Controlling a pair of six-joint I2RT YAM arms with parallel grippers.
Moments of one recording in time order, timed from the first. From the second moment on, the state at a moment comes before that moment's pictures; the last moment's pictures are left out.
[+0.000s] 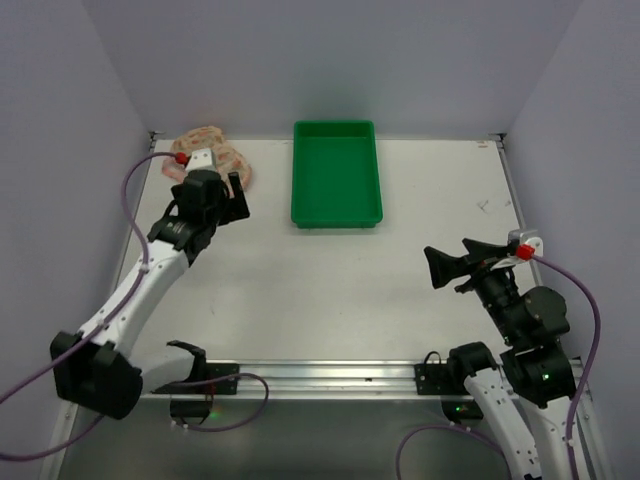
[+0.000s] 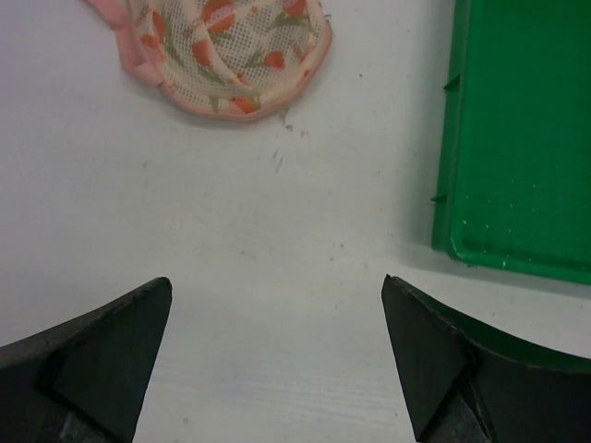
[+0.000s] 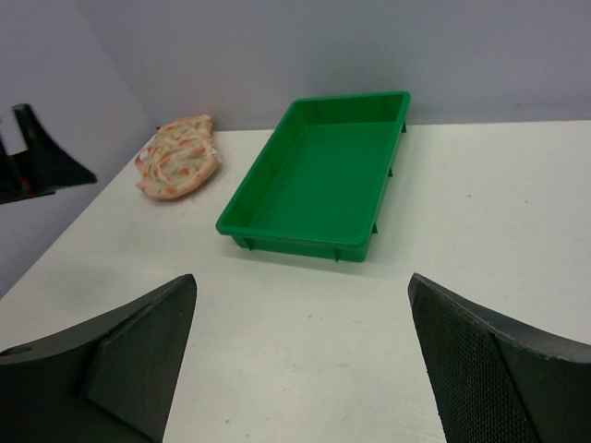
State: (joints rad) left arm -0.31 1.08 0.99 -0.49 -0.36 -0.39; right arm 0.25 0.25 0.75 -0.48 -0.08 0.29
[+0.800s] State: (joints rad) left arm -0.01 2.21 1.61 -0.10 -0.33 -0.46; right arm 0.25 0.25 0.65 -0.40 -0.21 0.31
